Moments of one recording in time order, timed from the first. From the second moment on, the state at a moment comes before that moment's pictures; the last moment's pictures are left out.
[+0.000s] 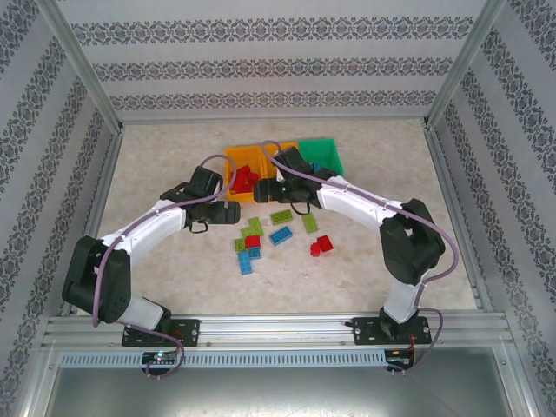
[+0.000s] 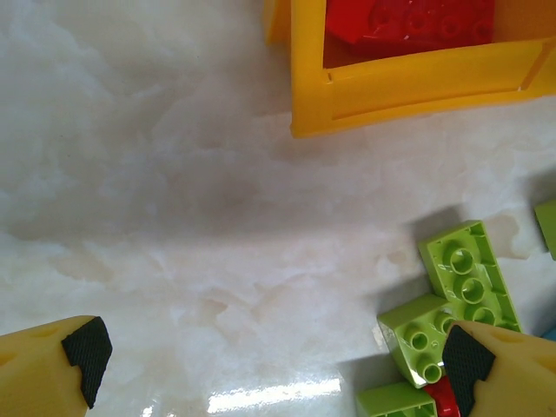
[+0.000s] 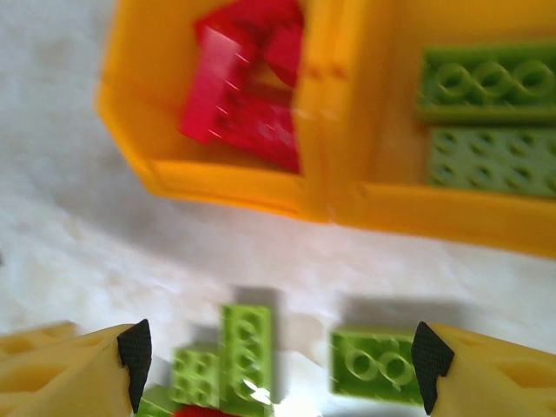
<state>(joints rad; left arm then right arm) -0.36 1.46 0.95 -0.56 -0.03 -0.36 0.66 1.80 1.33 -0.44 -0.10 0.53</state>
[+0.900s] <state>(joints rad) -0.36 1.46 0.95 -0.55 -0.05 -0.37 0.70 1.98 1.35 -0.60 0.01 0.41</state>
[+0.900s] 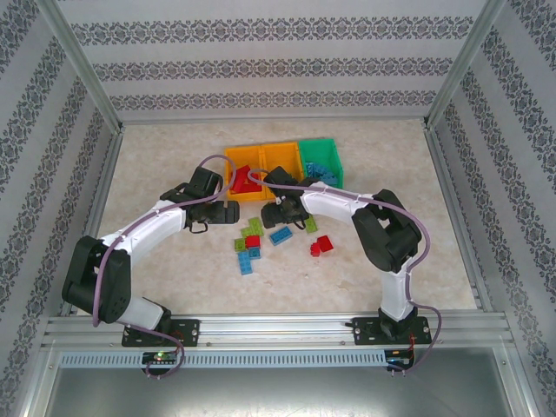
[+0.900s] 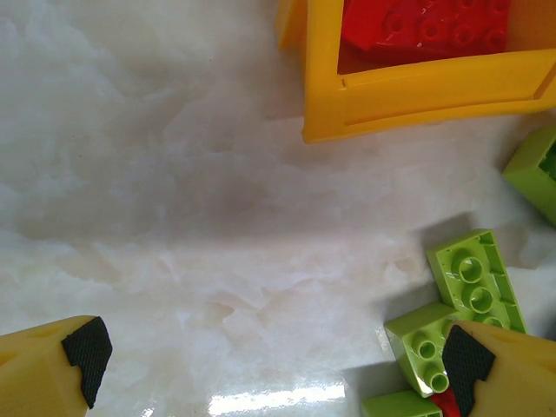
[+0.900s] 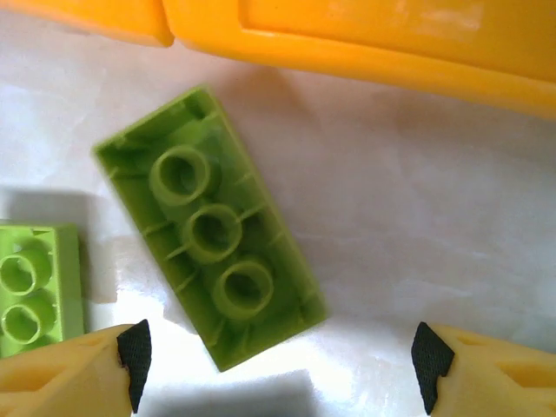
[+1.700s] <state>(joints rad) -0.36 1.46 0.94 -0.55 -0.05 -0.37 0.70 2.07 1.47 -0.63 0.04 0.32</state>
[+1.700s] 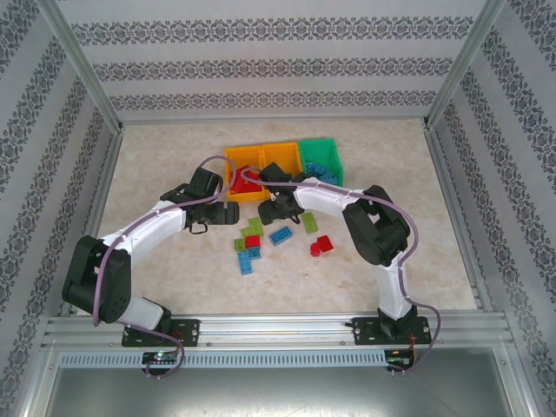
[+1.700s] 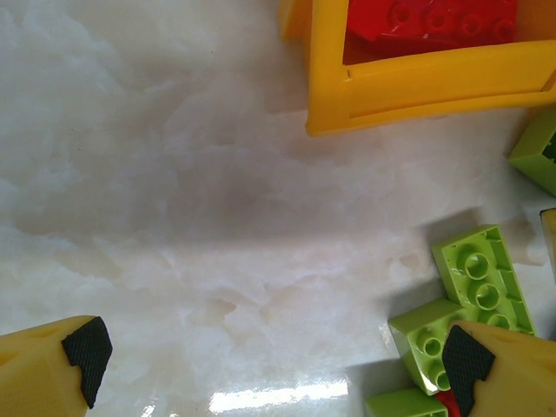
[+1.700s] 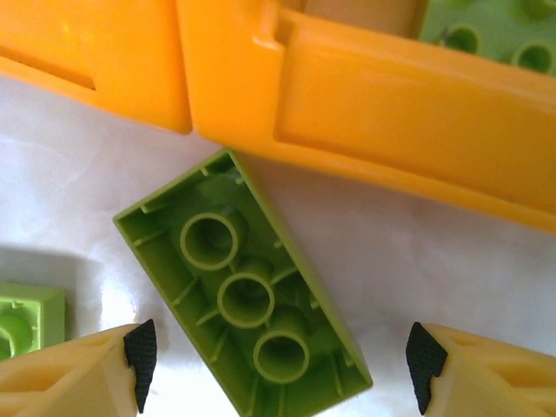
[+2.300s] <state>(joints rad) -0.36 1.46 0.93 -0.55 -0.06 -0.37 0.70 2.10 1.51 -0.63 0.06 0.25</state>
